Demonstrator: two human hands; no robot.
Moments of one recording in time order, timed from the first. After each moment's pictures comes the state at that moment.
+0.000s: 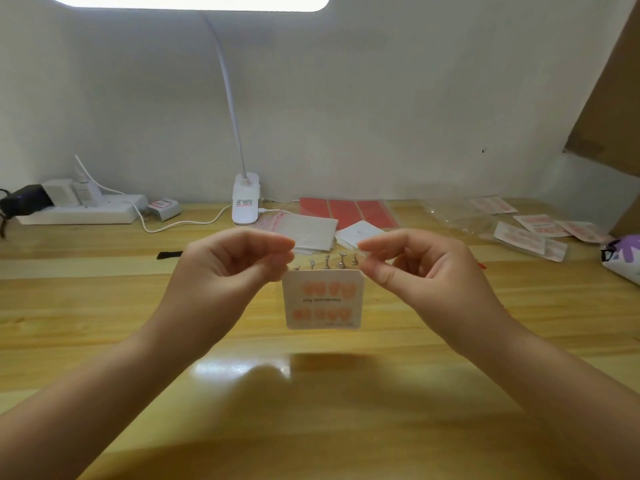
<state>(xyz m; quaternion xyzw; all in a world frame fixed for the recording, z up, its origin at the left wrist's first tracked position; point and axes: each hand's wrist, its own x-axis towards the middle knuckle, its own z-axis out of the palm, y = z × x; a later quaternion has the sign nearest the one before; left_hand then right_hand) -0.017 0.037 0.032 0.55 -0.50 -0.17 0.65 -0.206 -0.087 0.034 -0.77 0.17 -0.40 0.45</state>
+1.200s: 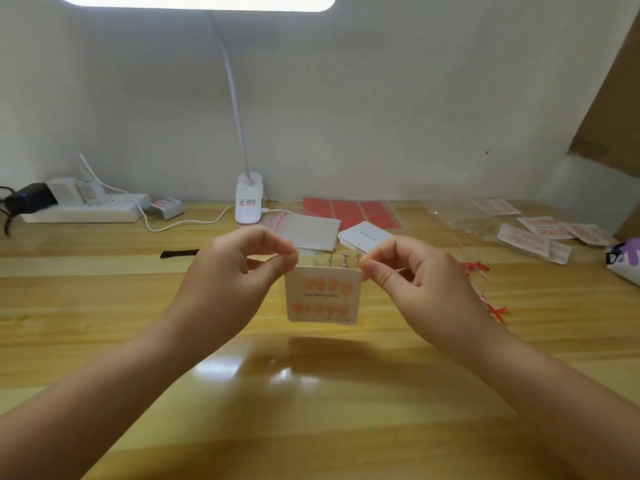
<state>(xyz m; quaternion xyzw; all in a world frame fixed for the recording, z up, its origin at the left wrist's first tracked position) -0.013 0.030 0.031 0.68 -0.51 -0.06 0.53 -0.199 -0.087 0.027 -0.82 0.24 -0.37 0.35</state>
